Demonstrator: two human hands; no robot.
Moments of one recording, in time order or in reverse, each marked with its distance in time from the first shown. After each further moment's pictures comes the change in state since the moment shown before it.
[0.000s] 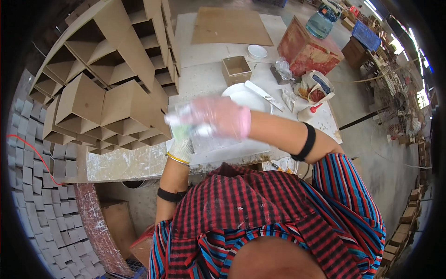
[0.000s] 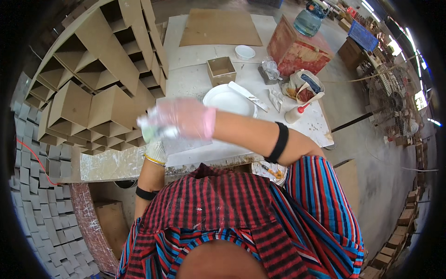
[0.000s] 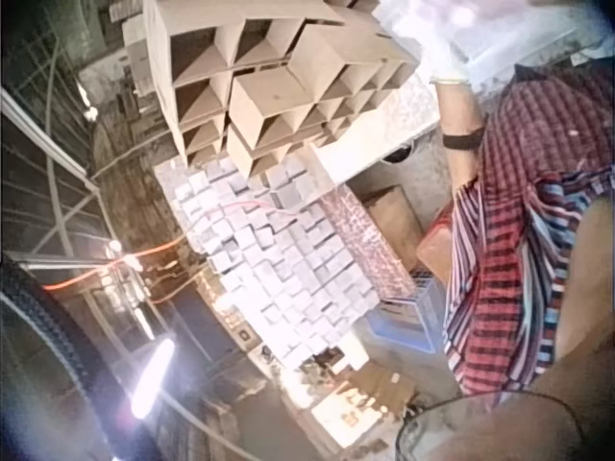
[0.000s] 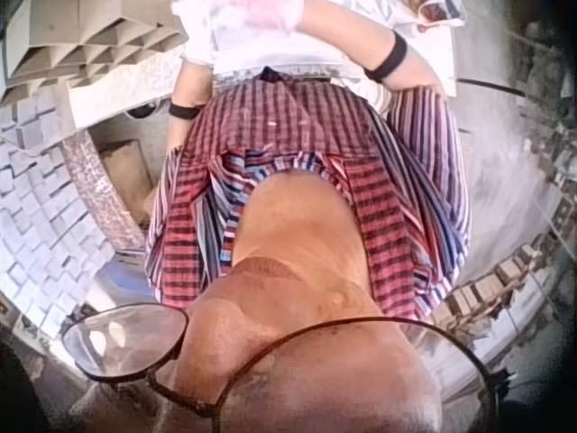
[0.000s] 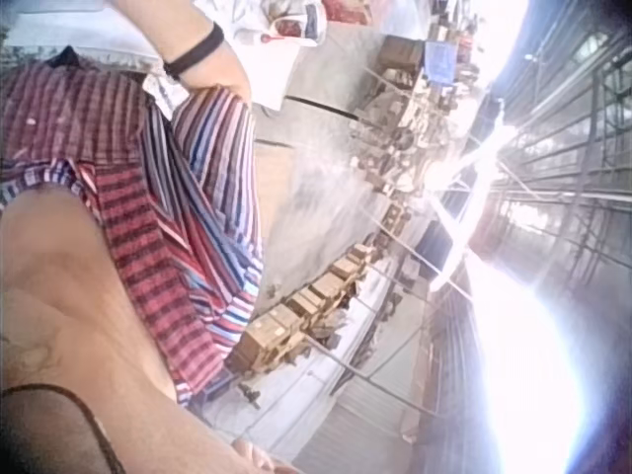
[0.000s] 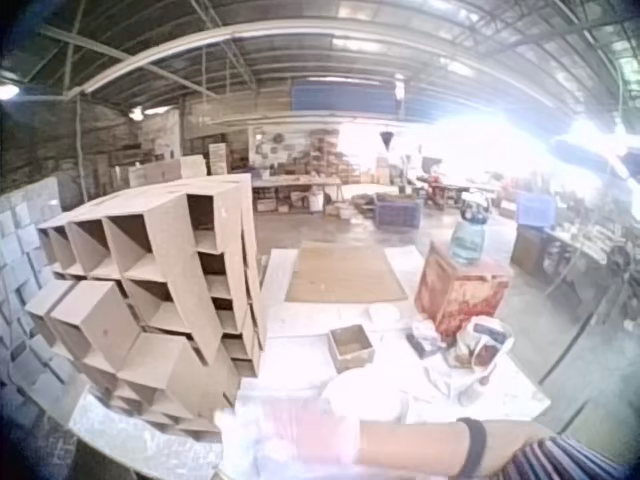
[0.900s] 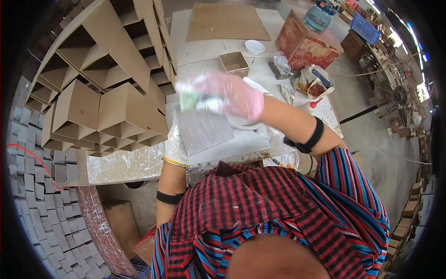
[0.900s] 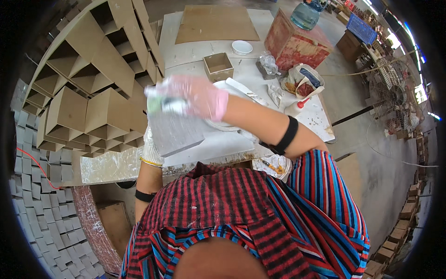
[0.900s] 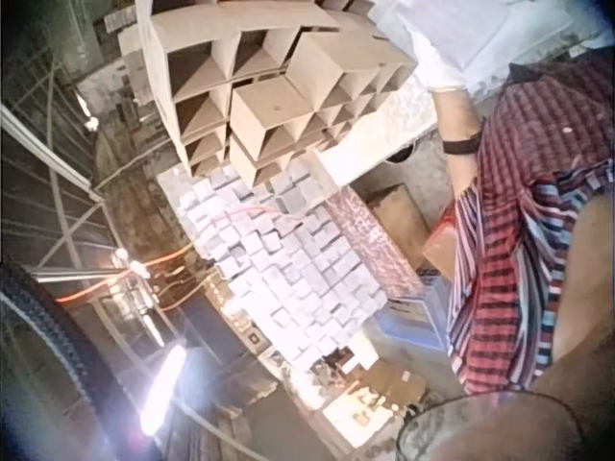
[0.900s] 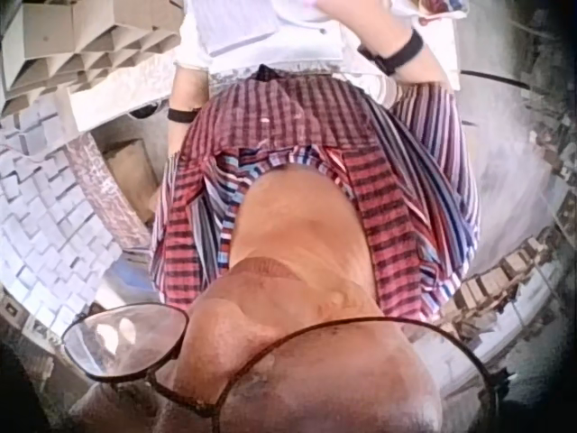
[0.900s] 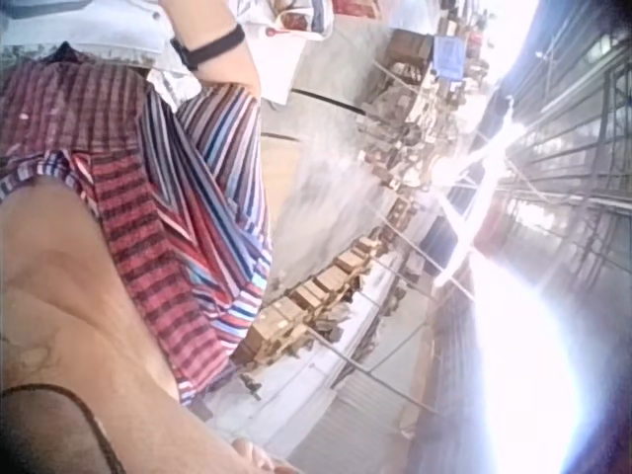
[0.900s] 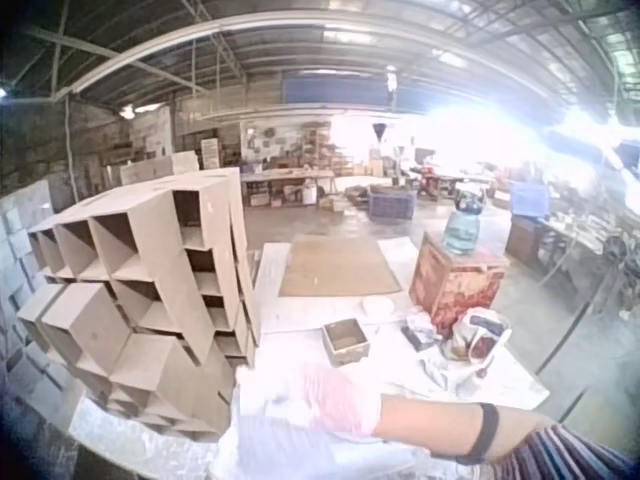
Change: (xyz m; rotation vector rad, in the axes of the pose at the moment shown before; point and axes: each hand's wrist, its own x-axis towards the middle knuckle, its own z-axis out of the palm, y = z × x) left_hand -0.008 0.032 0.020 -0.471 0.162 -0.206; right_hand -0.007 0.017 -0.030 0.260 0.164 0.177
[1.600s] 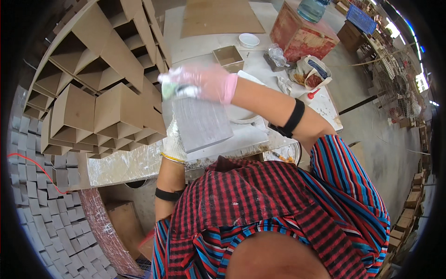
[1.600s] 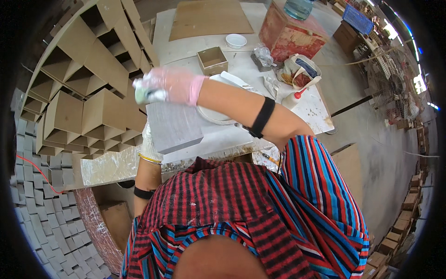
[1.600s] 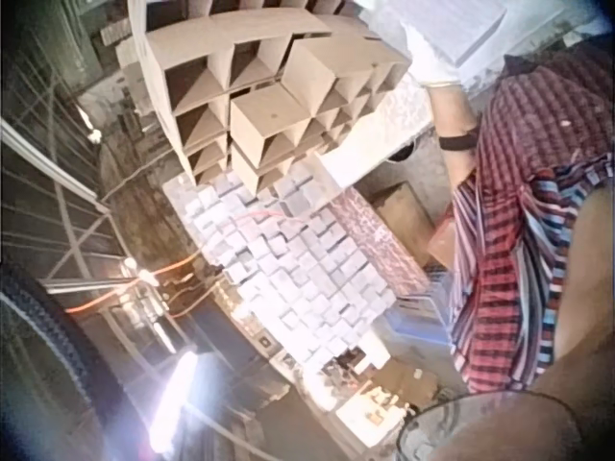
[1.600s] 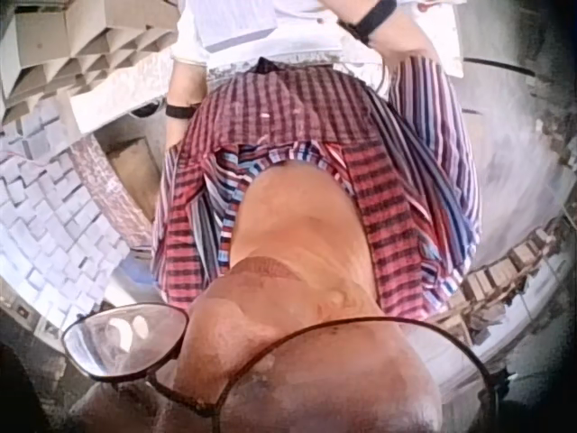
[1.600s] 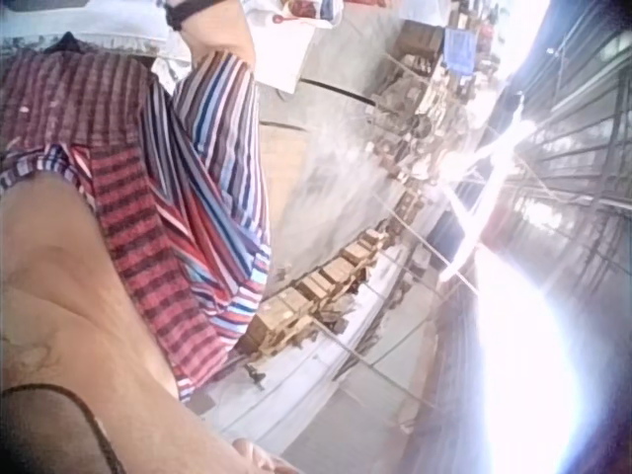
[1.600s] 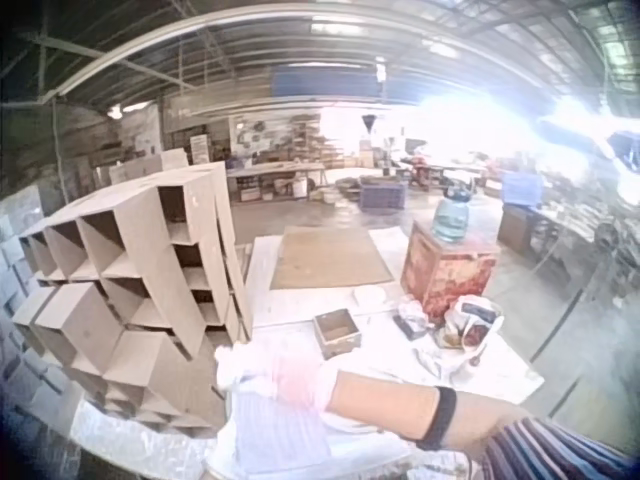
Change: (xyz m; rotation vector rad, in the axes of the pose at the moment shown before) left_hand -0.008 -0.002 0.017 -0.001 -0.002 0.001; right_hand 0.010 0.035 0.023 -0.043 -0.025 -0.140
